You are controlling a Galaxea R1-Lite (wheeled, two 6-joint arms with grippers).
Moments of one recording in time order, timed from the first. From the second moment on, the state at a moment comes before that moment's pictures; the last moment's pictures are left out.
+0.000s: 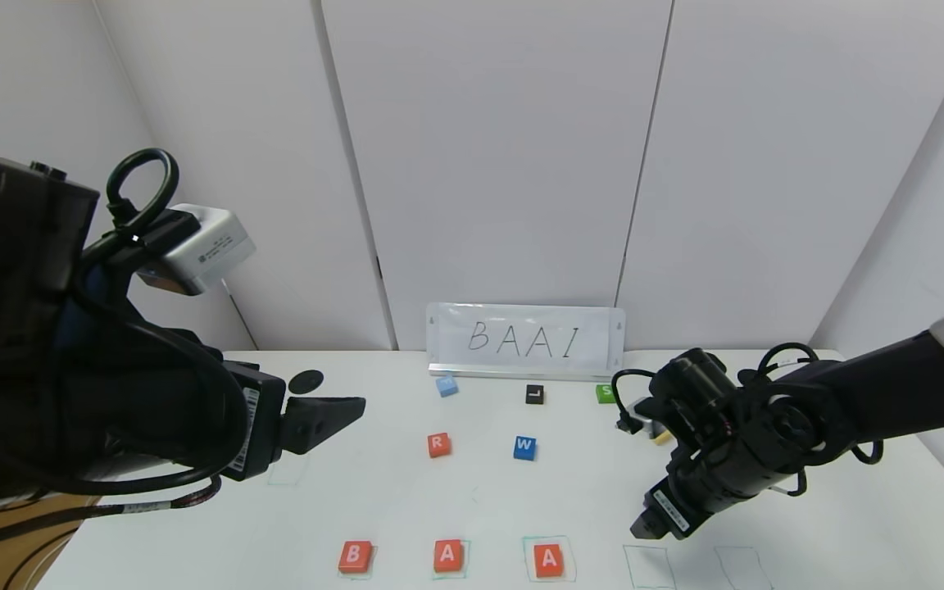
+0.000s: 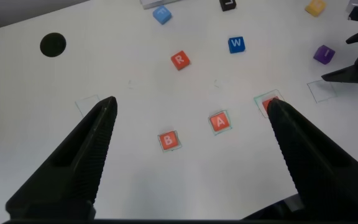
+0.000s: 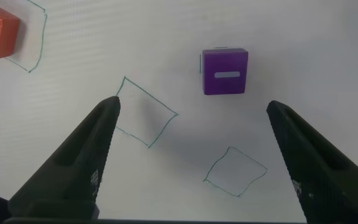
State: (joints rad) left arm -0.60 1.33 -1.06 0.33 0.24 -0.14; right arm 0.44 2.07 -1.11 0.26 0.00 -0.11
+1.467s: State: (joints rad) left arm -0.64 1.33 -1.05 0.33 0.27 -0.14; right arm 0.40 2.18 -1.14 0.18 0.01 -0.20
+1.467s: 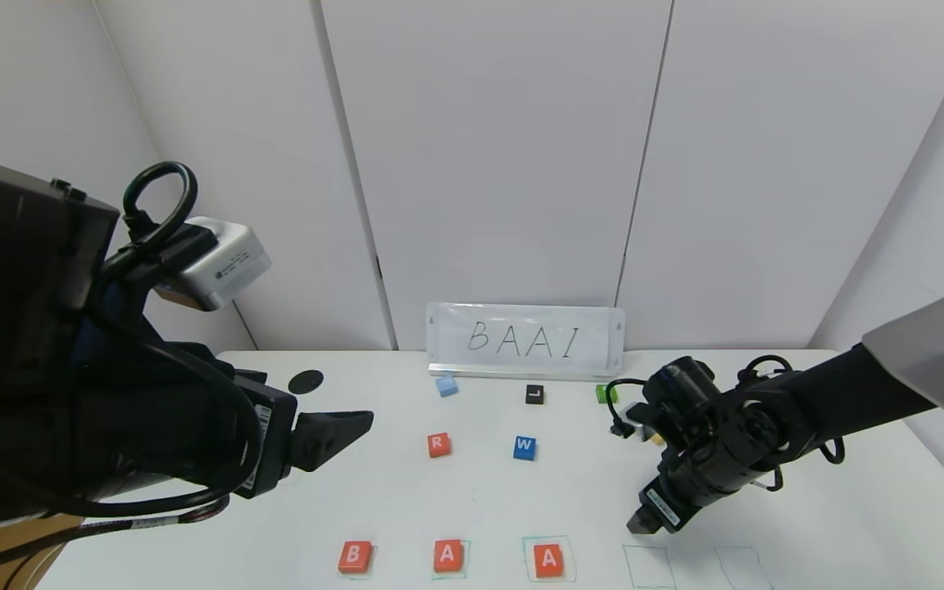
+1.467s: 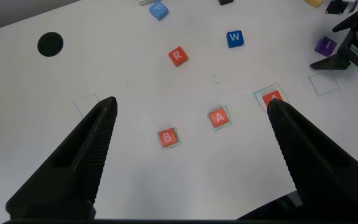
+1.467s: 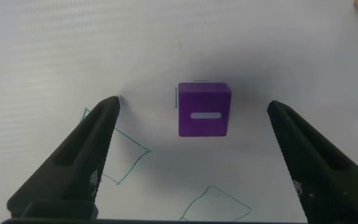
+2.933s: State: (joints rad) left arm -0.64 1.34 -1.04 0.33 0.26 -0.14; right arm 0.41 2.15 -1.13 0.20 0.01 -0.28
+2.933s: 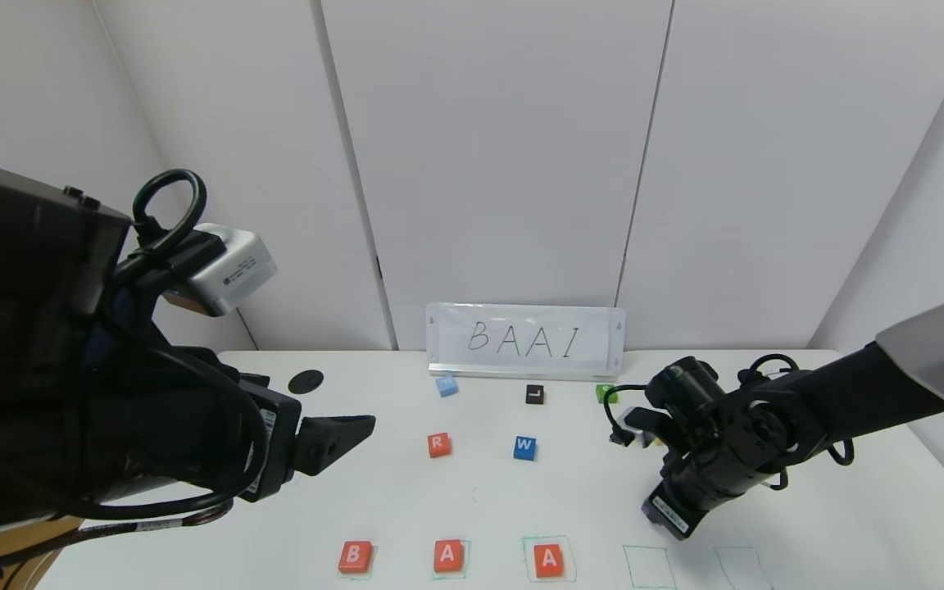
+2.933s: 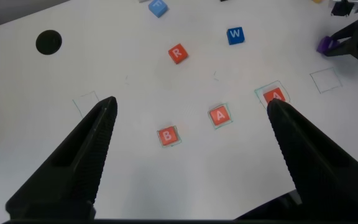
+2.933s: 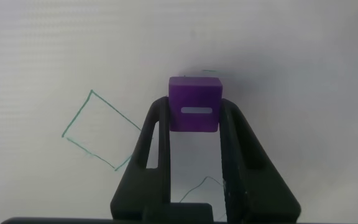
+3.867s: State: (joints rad) left arm -0.64 1.34 -1.03 0.33 0.28 -0.12; right arm 0.43 2.07 -1.06 0.21 0.15 -0.79
